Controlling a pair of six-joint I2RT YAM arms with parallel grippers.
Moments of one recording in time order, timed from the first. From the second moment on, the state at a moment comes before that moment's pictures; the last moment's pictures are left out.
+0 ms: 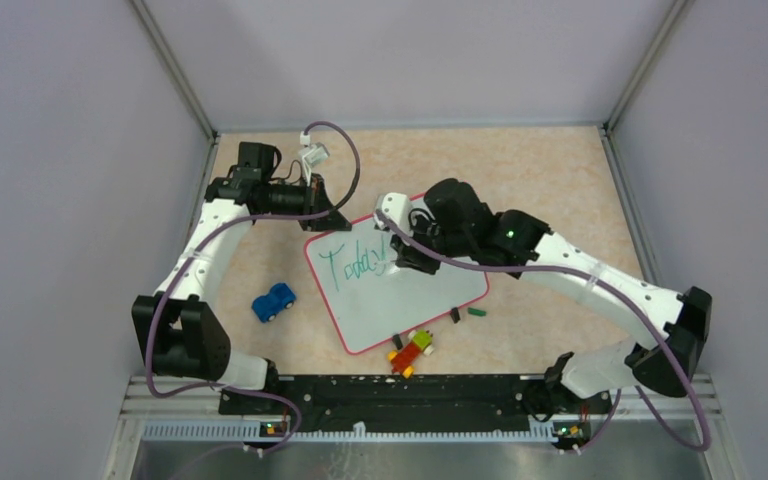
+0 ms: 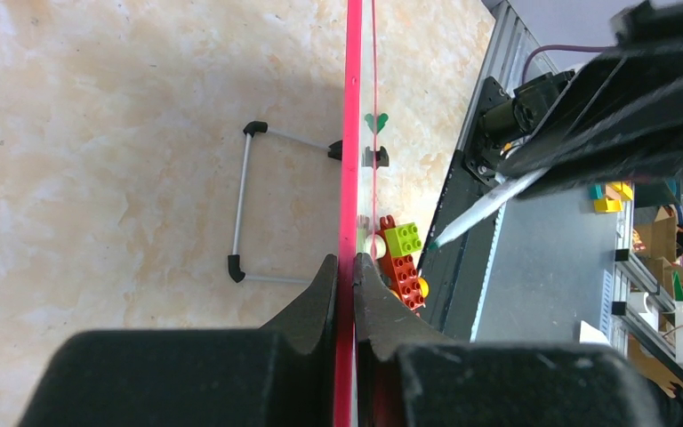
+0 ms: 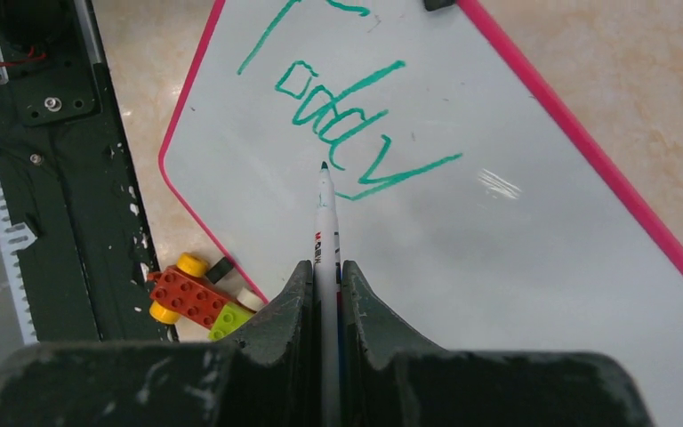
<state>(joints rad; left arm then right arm) -0.11 1.44 1.29 -0.79 1.11 0.23 0.97 1.38 1.36 -0.66 -0.21 -0.29</state>
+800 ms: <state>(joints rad) -0.11 1.44 1.29 -0.79 1.11 0.22 0.84 1.28 1.30 -0.63 -0.29 -0.27</state>
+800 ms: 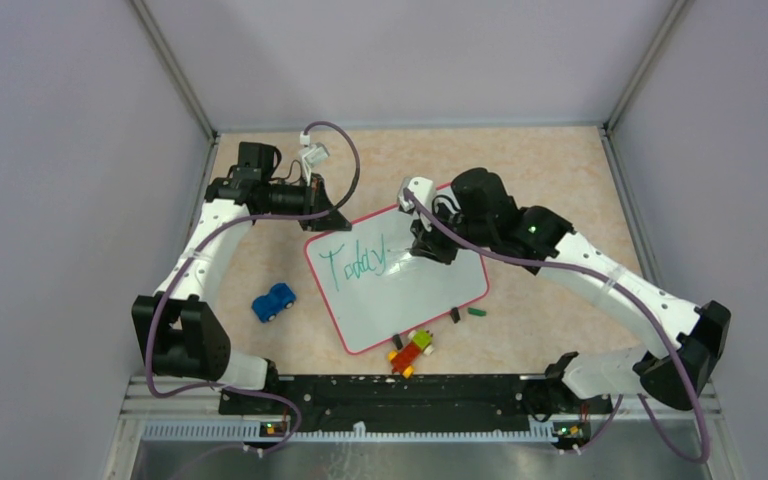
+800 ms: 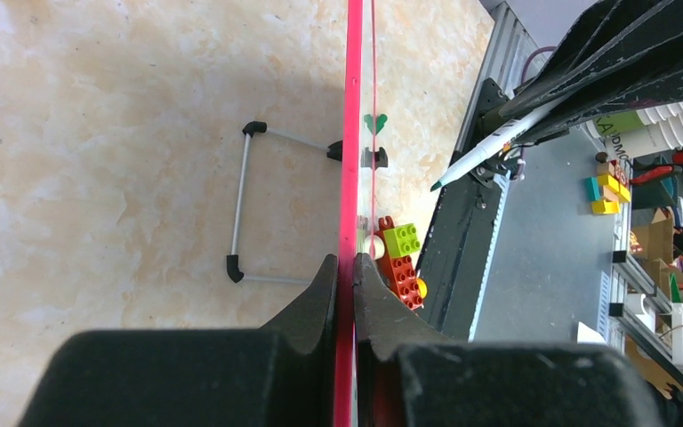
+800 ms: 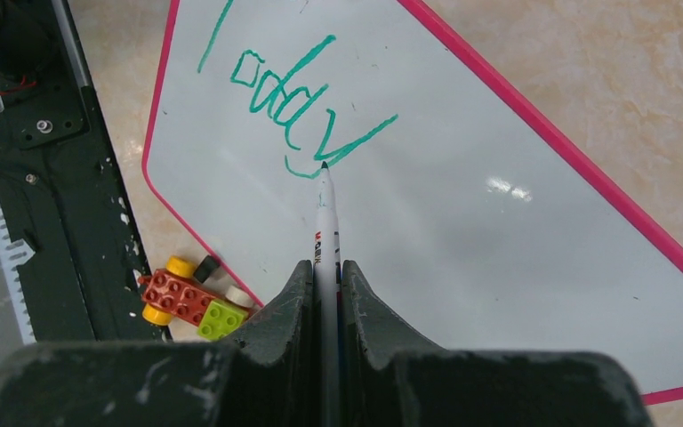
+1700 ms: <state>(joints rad) -0.11 1.44 1.29 -0.78 1.11 0.21 0.85 1.29 1.28 -0.63 -0.29 -0.27</state>
